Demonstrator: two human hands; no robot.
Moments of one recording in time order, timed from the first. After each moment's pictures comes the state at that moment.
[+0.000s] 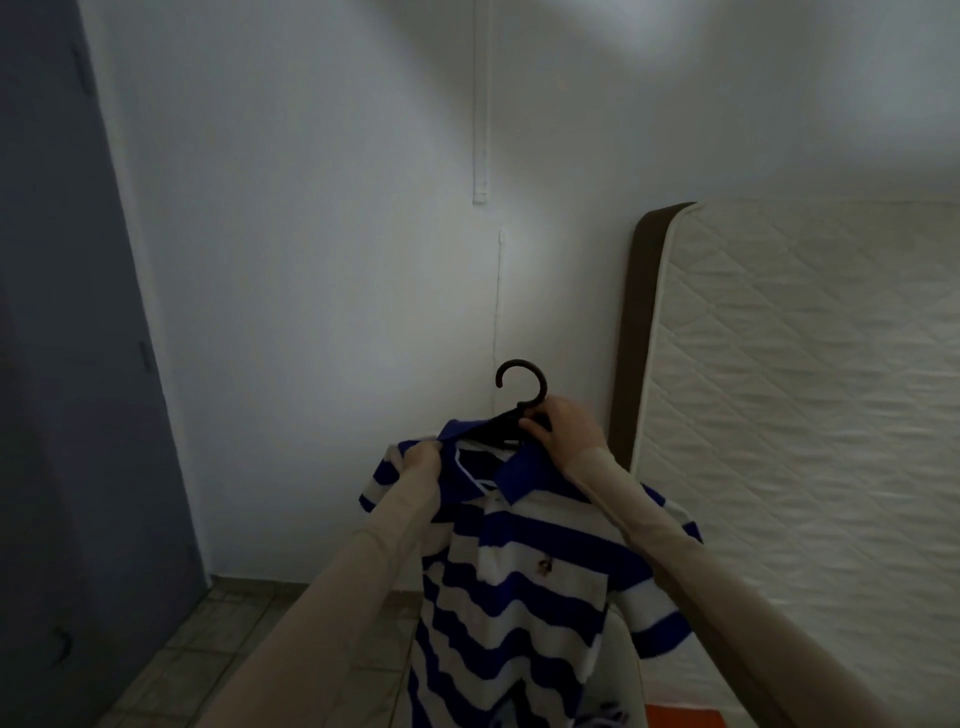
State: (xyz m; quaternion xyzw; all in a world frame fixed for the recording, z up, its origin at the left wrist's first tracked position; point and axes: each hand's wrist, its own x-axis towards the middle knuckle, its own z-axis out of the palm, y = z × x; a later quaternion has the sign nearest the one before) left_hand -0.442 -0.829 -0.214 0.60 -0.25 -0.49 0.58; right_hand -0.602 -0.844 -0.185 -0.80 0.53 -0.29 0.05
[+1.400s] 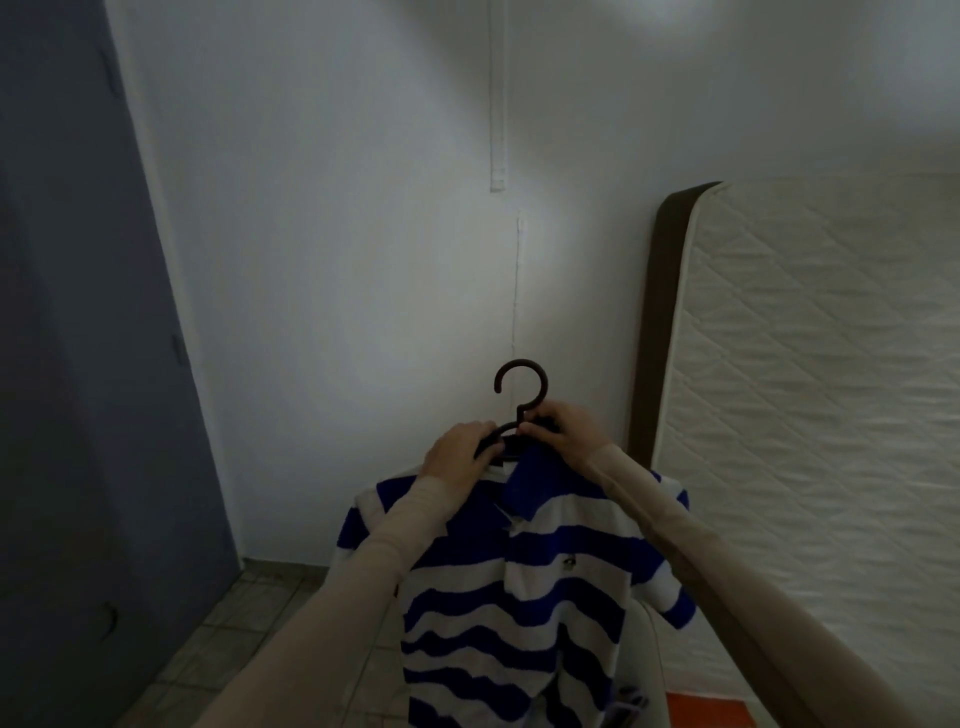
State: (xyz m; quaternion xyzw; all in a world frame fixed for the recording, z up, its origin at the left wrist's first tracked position) left_hand -0.434 -0.822 -0.241 0.58 -0.74 -0.06 0.33; right_hand -0.600 -0.845 -0.203 -0.83 0.44 -0.30 0.16
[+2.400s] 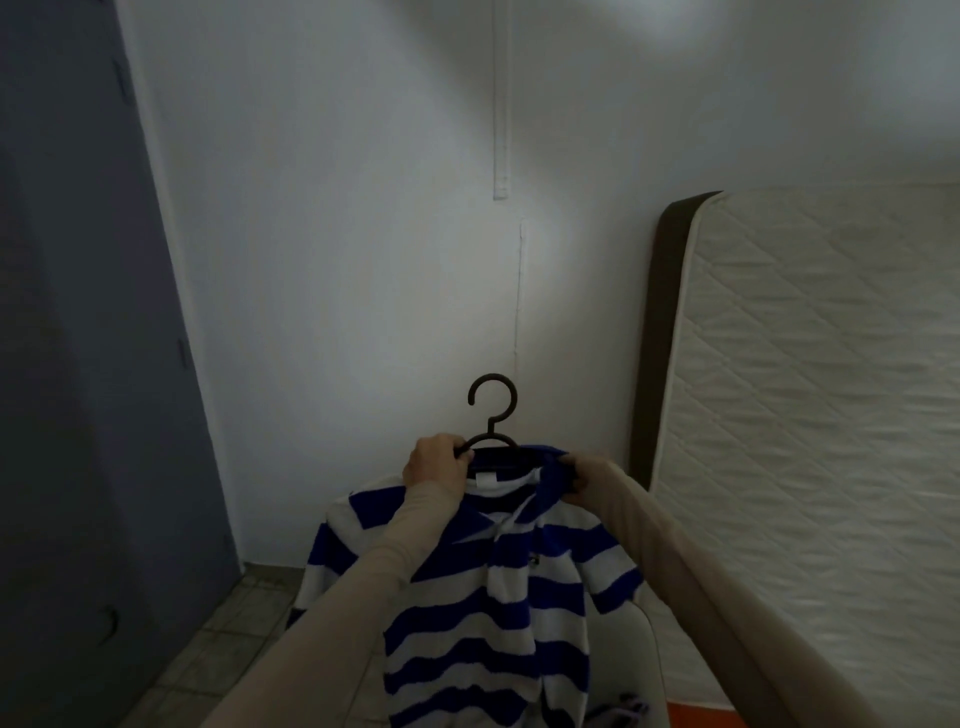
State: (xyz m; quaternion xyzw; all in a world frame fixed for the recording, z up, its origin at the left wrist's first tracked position) left_hand -0.431 -0.814 -0.240 0.72 -0.58 -0.06 0.38; right_hand -0.594 -0.853 -0.230 -0.40 0.59 -0.41 0.57
